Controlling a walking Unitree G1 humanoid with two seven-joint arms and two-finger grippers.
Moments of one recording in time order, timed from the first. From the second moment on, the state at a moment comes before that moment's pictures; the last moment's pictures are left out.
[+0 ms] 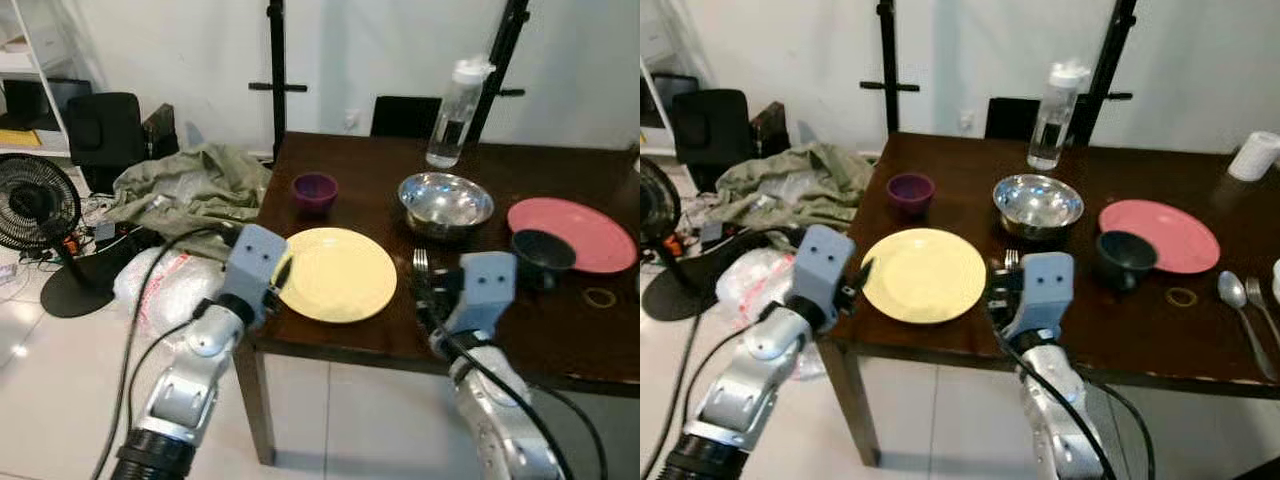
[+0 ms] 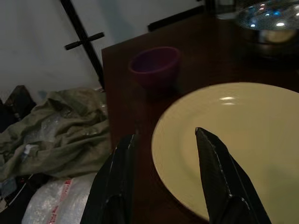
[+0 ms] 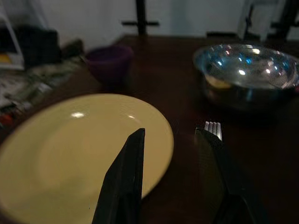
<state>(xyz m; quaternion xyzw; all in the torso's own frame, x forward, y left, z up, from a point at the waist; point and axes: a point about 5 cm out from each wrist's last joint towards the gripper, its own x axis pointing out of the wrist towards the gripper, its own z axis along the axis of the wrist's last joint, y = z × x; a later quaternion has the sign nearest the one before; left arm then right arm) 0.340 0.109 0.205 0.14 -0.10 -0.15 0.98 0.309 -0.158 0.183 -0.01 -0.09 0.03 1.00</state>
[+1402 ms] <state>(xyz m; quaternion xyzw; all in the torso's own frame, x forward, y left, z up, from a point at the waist) 0.329 0.093 0.222 0.11 -0.05 -0.36 0.92 0.314 -0.214 0.134 -0.08 0.05 -0.12 0.99</state>
